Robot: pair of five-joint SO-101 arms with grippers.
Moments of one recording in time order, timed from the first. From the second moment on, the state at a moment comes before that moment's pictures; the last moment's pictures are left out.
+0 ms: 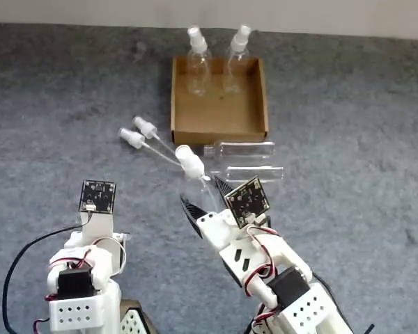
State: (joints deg) left arm -13.0 -104.1 95.9 76.4 -4.0; right arm -39.6 -88.2 87.1 25.5 0.2
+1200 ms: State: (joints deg) left arm -6.6 -104.1 95.9 76.4 -4.0; right arm -39.6 -88.2 87.1 25.5 0.2
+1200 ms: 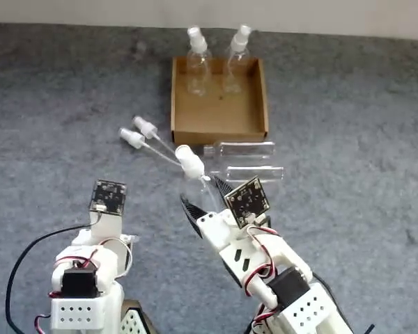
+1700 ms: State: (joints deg) left arm -2.2 -104.1 95.9 61.3 -12.0; right arm -37.3 -88.2 87.1 25.5 0.2
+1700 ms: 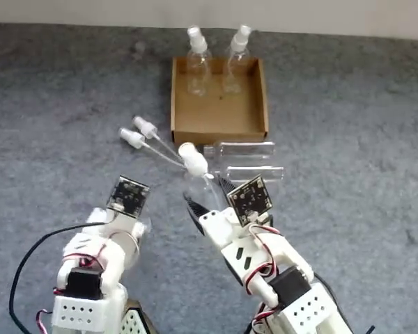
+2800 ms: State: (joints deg) left arm 3.9 -81.9 66.0 56.9 2.7; right arm -35.2 -35.3 33.0 33.3 -10.8
